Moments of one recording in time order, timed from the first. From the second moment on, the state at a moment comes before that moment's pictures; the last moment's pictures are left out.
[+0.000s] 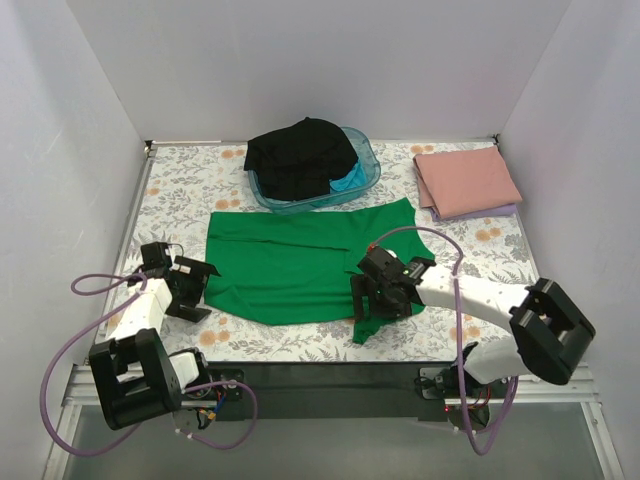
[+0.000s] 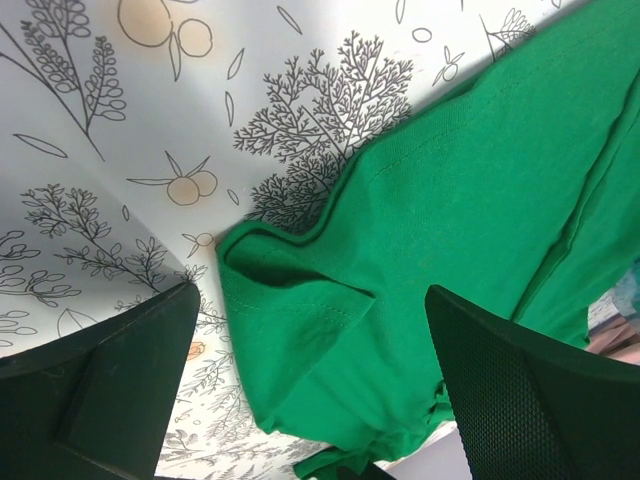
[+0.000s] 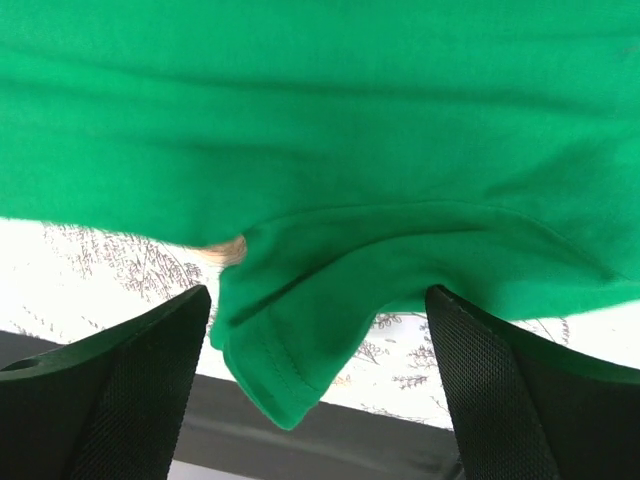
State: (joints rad) left arm 0.29 1.14 0.53 -0.58 0.20 -1.02; right arm 0.88 1.41 0.80 -0.67 0.04 0.73
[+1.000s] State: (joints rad) left arm 0.29 1.24 0.57 -0.54 0.24 -1.07; right arm 0.42 1.02 0.51 -0.84 0.09 0.68
